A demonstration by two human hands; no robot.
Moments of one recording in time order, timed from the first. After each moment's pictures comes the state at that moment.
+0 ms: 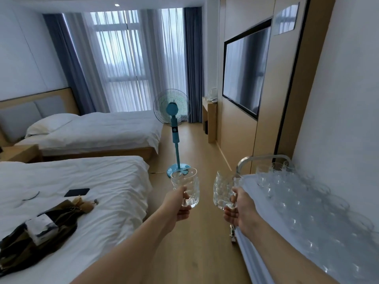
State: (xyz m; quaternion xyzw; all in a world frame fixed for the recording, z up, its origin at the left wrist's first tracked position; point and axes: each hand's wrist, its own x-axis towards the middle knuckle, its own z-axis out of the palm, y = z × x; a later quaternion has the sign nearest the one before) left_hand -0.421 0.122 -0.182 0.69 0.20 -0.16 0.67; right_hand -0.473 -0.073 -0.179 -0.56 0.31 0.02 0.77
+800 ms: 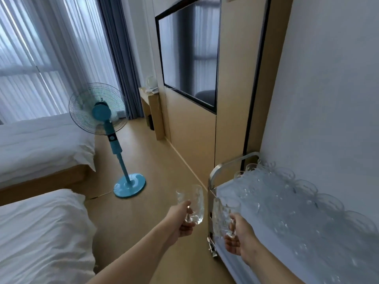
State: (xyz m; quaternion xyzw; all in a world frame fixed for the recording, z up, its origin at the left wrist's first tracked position) left_hand -0.123 0.008 -0.252 0.72 0.09 -0.36 0.59; right_hand -0.249 -0.140 -0.269 -0.49 0.50 -0.03 0.71
